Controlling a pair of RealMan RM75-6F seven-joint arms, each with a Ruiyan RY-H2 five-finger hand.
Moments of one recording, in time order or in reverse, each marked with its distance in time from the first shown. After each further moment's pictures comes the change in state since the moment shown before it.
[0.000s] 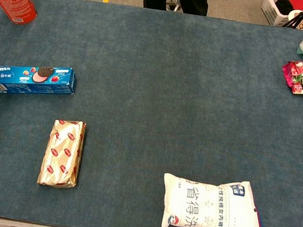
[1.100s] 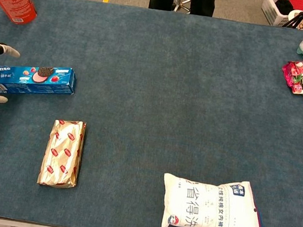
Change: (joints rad) left arm -0.182 -0.100 -0.075 0.044 -0.400 -0.203 0.263; right arm -0.012 0.014 -0.021 0.007 0.051 -0.045 0.008
